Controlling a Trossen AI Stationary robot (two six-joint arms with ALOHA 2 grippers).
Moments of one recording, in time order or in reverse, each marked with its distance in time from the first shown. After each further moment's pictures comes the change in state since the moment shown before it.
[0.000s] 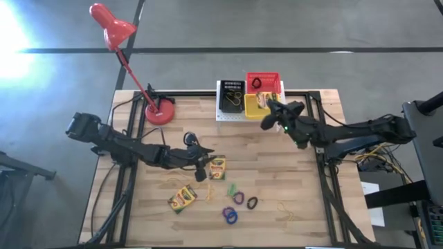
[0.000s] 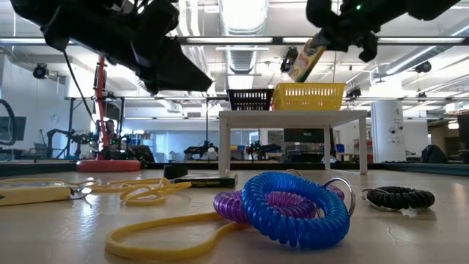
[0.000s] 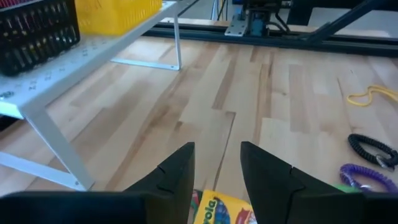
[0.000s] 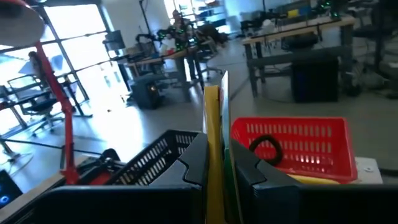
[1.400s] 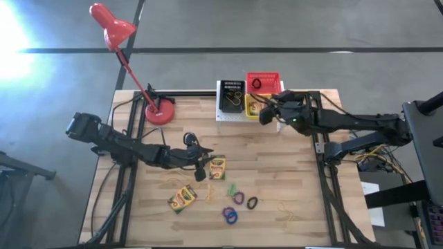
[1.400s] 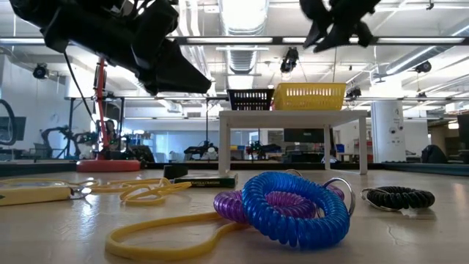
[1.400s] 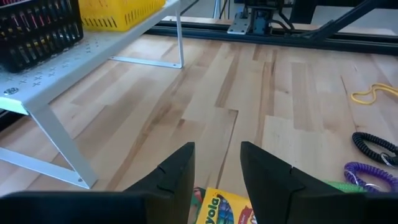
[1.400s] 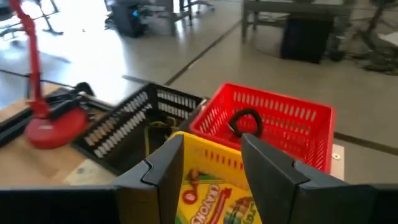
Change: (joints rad) left arm 0.001 0.001 -0.007 0.004 -0.004 0.001; right arm -0.106 0.046 0.364 -0.776 -0.198 0.169
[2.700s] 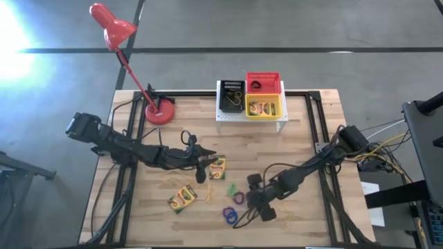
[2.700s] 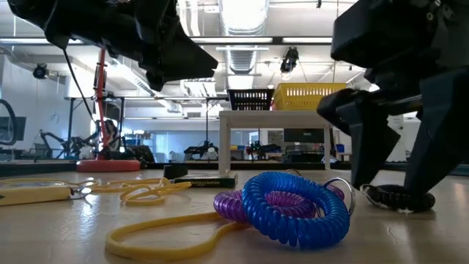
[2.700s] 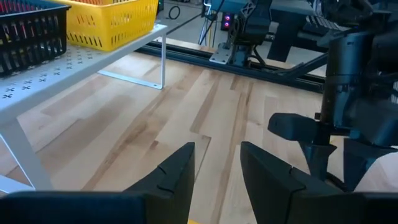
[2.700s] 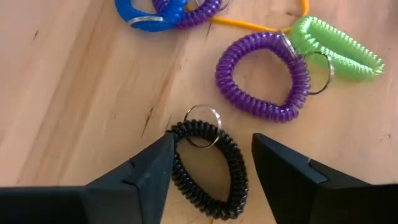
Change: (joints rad) left arm -0.018 0.000 0.001 0.115 0.031 -0.087; right arm 0.630 0.686 -0.057 0.223 -0.759 -0.285
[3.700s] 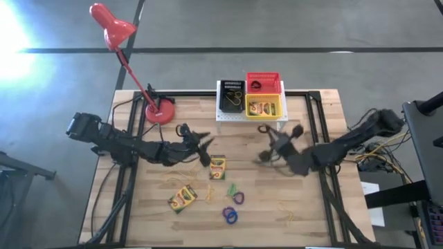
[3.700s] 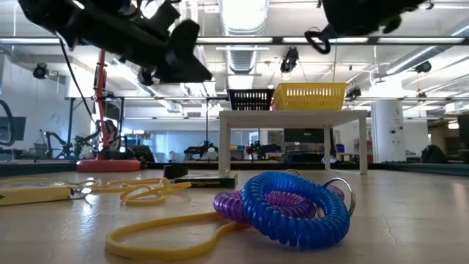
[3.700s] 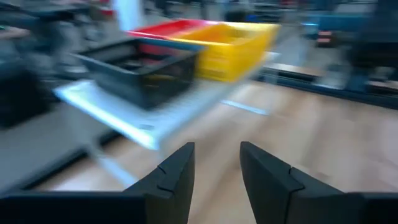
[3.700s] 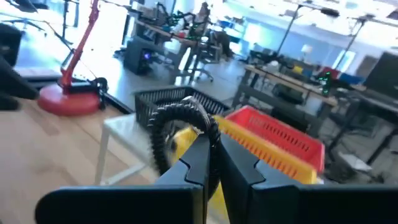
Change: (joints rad) left arm 0.083 0.005 0.006 0.023 -0.337 0.111; right arm -0.143 -0.612 -0.273 0.396 1.298 -0.195
